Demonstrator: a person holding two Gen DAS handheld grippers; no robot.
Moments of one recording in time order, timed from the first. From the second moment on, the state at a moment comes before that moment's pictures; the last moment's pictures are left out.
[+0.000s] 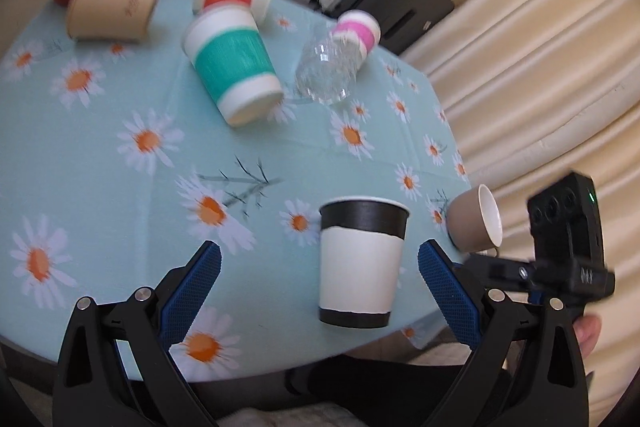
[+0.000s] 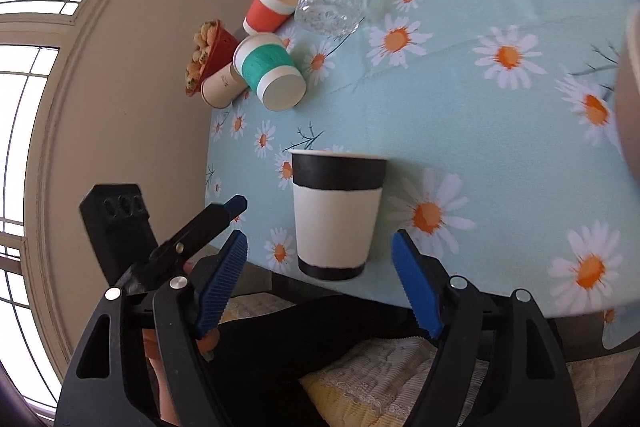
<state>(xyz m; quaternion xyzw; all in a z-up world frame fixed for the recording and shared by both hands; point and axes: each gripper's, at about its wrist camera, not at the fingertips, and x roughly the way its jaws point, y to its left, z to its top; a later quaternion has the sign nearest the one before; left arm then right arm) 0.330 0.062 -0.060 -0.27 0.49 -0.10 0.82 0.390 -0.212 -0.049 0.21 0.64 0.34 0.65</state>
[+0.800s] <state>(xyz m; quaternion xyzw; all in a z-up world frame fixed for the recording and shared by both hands) 0.386 -0.022 -0.091 -0.14 0.63 -0.09 0.76 0.345 -0.270 -0.043 0.24 0.61 0.36 0.66</state>
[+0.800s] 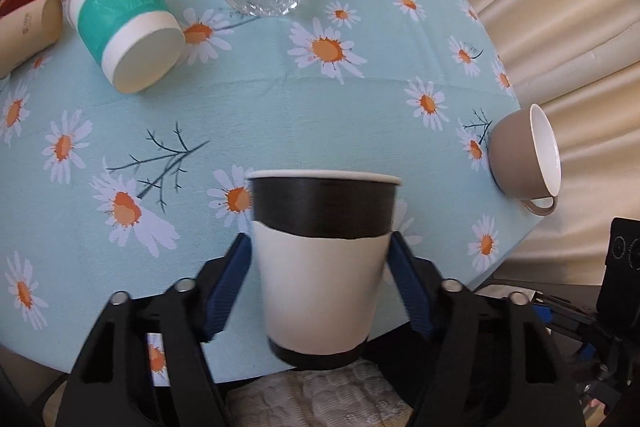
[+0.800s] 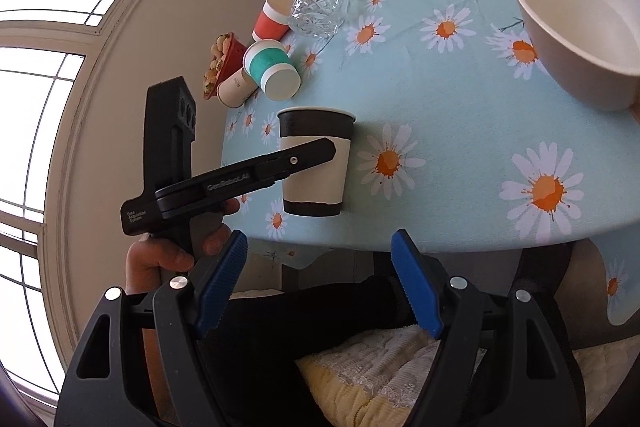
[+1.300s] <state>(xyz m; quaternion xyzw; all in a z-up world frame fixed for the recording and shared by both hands) 0.344 -0.008 -0.047 -0.15 0.51 -0.05 0.84 0.343 -0.267 -0.046 0.25 0.61 0.37 0.66</state>
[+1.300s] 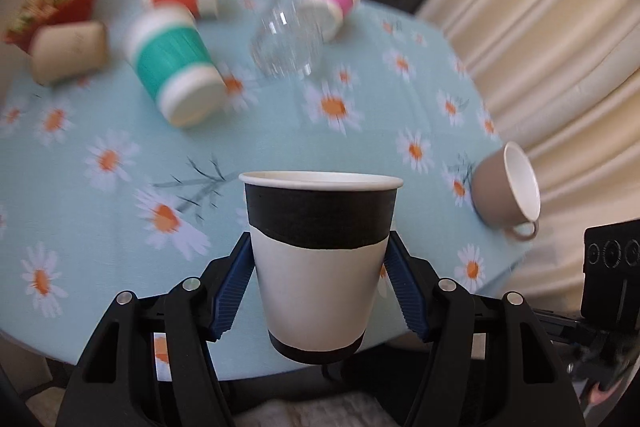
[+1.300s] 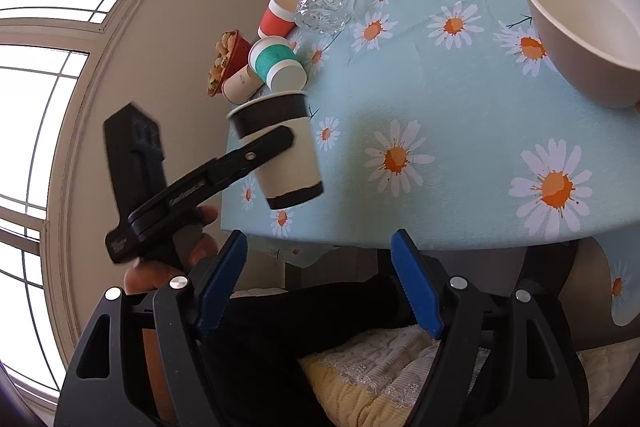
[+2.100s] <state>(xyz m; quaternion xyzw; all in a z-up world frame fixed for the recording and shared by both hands) 0.247 -0.048 -0.094 -0.06 0.13 0.09 0.98 0.343 -0.258 -0.050 0.24 0.59 0.36 0.68</state>
